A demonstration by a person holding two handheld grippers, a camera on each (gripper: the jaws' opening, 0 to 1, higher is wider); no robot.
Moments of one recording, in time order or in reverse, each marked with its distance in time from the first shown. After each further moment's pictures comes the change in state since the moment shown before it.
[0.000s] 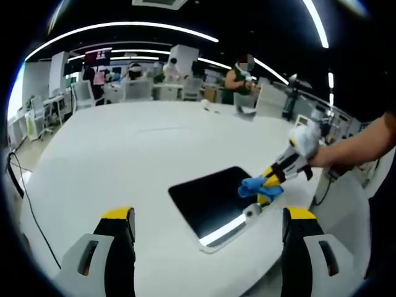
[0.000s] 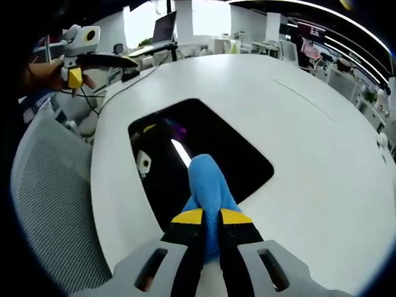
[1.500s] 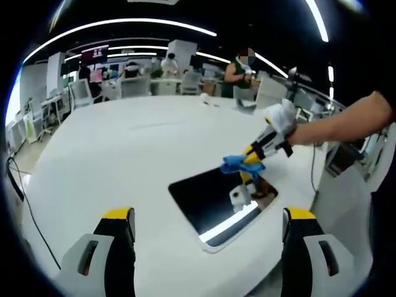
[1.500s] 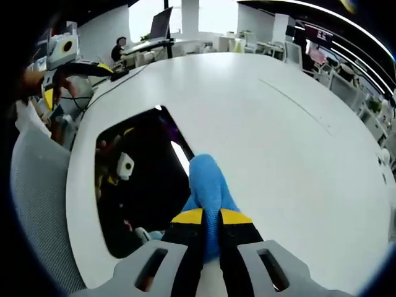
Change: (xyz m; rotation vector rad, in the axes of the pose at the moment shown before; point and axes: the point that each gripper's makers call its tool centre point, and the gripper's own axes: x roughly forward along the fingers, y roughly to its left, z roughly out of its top) left arm 0.009 0.002 -0.004 0.019 0.044 0.002; right arm 0.026 -0.067 0.034 -0.050 0.017 -0.002
